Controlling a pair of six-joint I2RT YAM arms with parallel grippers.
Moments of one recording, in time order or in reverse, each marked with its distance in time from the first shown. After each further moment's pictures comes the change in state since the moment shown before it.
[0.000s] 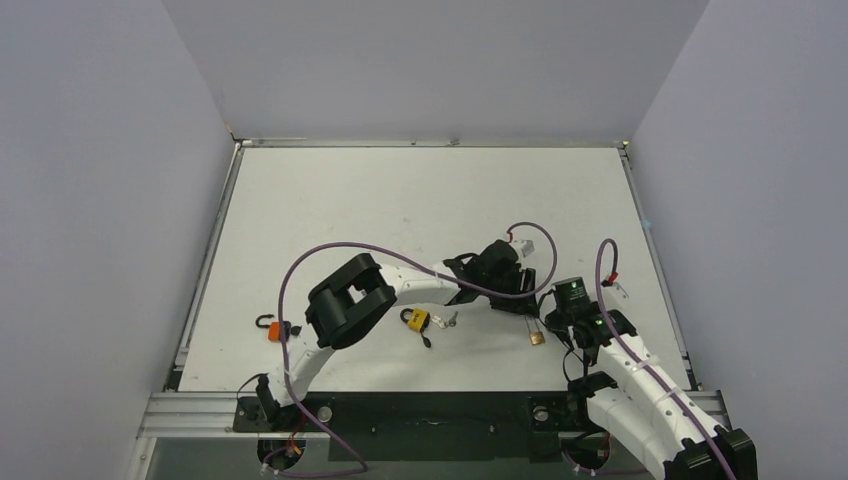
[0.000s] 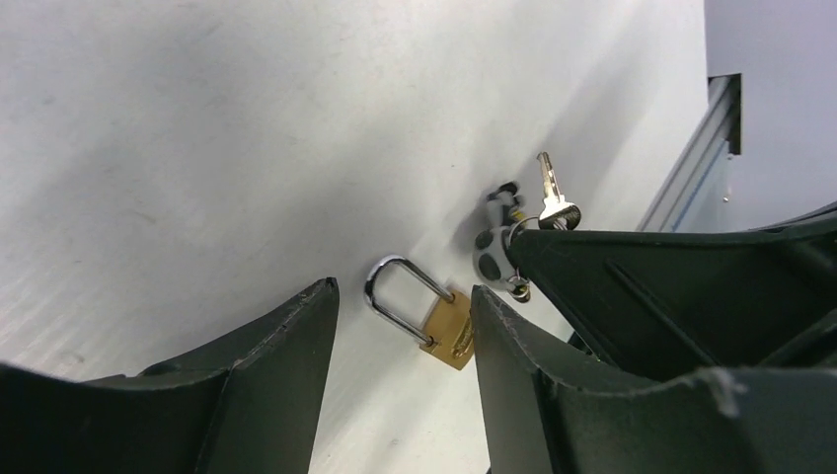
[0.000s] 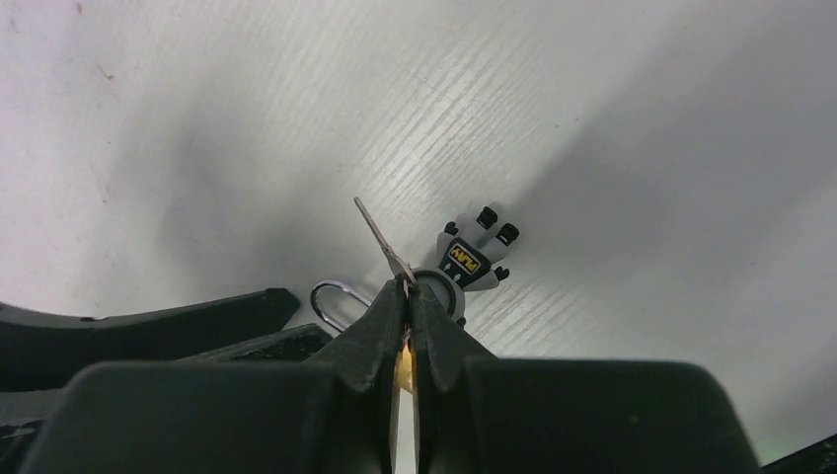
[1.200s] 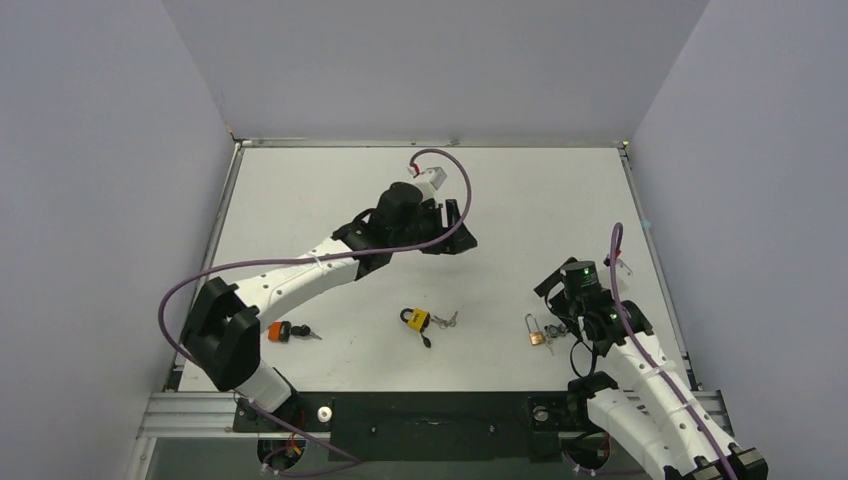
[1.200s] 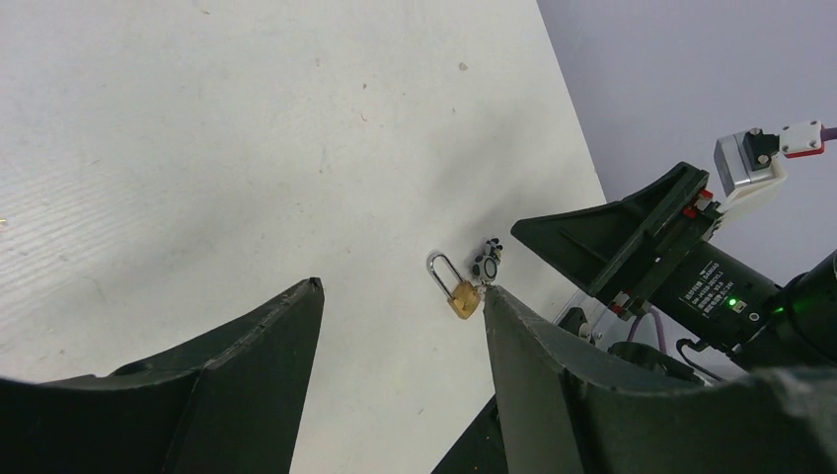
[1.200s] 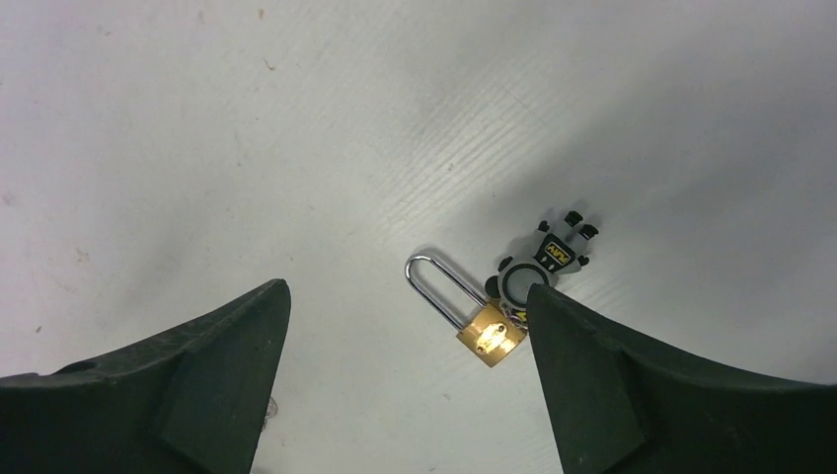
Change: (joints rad) left arm 0.267 -0.634 -0.292 -0.135 -0.102 0.108; right arm -0.005 -0.036 0.155 -0.069 -0.049 -0.126
